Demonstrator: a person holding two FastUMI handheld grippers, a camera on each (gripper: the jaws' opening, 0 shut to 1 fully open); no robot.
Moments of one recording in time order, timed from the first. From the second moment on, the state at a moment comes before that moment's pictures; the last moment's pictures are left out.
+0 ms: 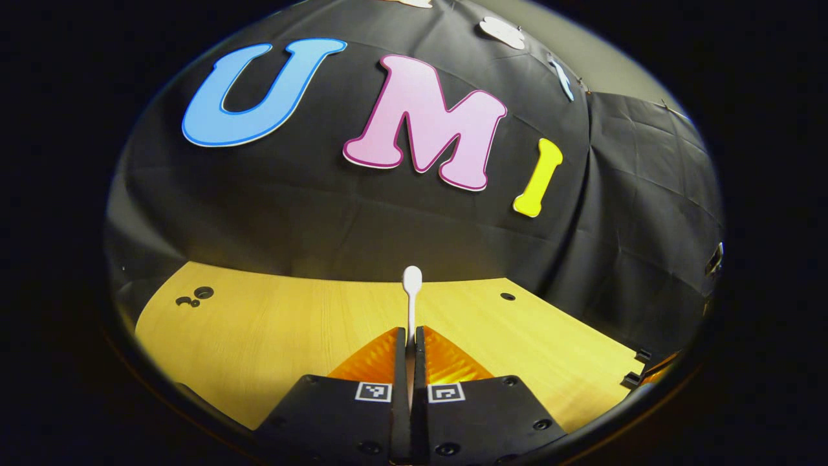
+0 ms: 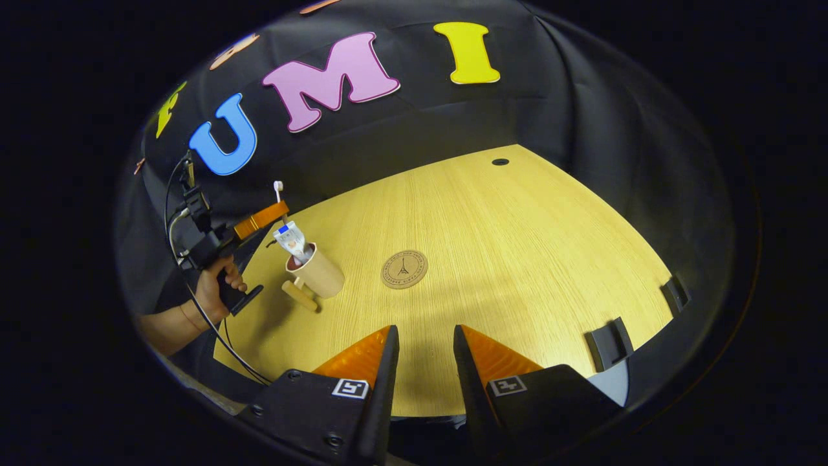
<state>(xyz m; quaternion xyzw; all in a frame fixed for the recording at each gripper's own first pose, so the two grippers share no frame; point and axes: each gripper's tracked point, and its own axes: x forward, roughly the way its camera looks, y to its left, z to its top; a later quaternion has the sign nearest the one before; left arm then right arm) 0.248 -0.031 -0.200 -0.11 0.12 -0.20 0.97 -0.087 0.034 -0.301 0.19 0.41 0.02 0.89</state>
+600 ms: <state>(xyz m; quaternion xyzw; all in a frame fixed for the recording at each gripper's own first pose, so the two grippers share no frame) 0.224 -0.031 -0.219 -0.12 0.15 -0.21 0.96 -0.089 0.030 -0.299 0.20 0.41 0.01 0.89</state>
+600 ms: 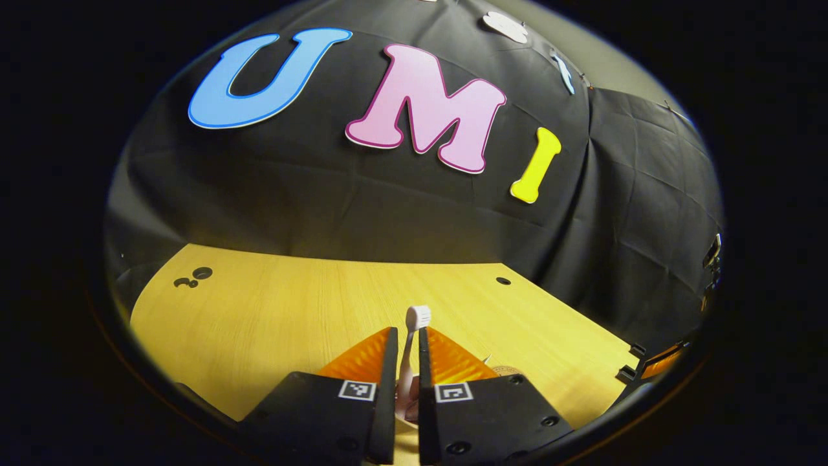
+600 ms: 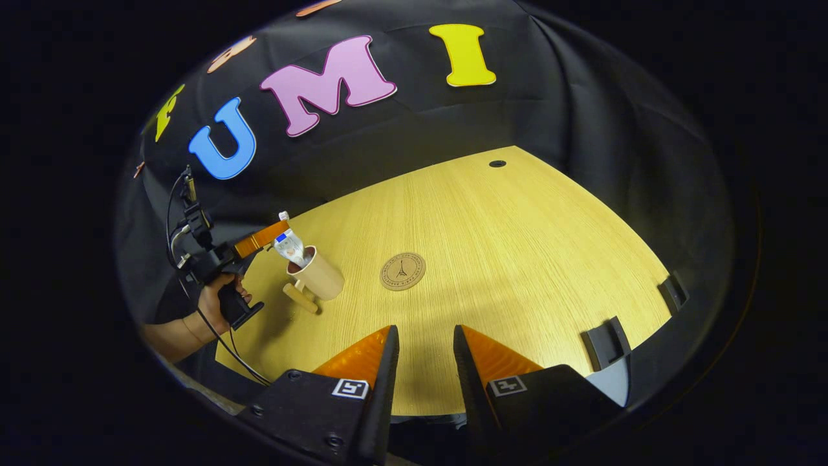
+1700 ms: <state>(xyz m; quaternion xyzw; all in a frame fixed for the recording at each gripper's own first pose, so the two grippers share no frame) 0.114 -0.029 -0.260 -0.01 0.36 -0.23 0.90 -0.063 0.029 -0.325 0.21 0.42 0.03 0.88</state>
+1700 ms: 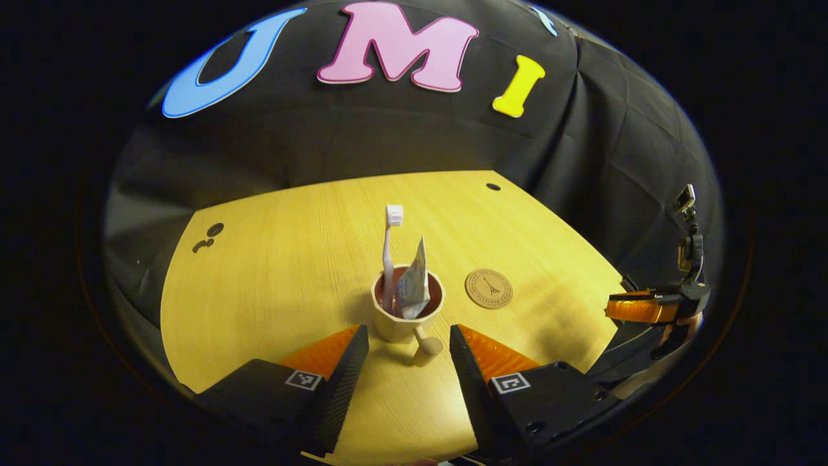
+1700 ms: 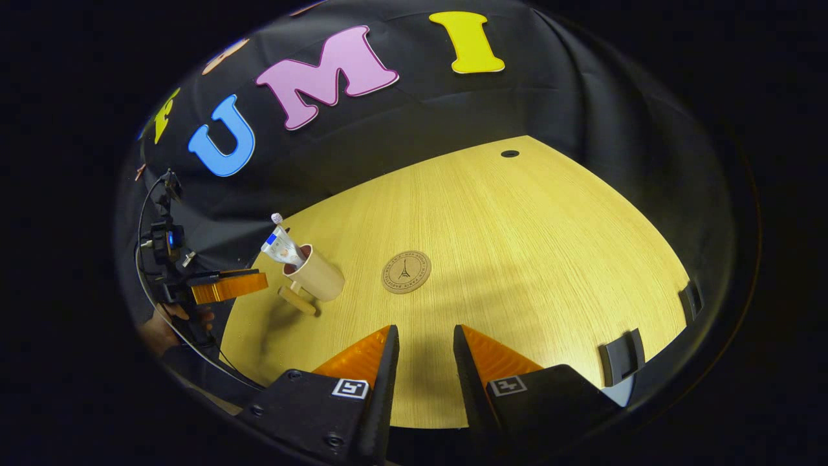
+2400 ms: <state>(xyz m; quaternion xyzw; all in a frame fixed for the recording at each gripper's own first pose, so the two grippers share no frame) 0.136 -0.063 -0.324 0.01 0.48 -0.20 0.86 -0.081 -0.016 -0.324 0.23 0.41 -0.03 0.88</state>
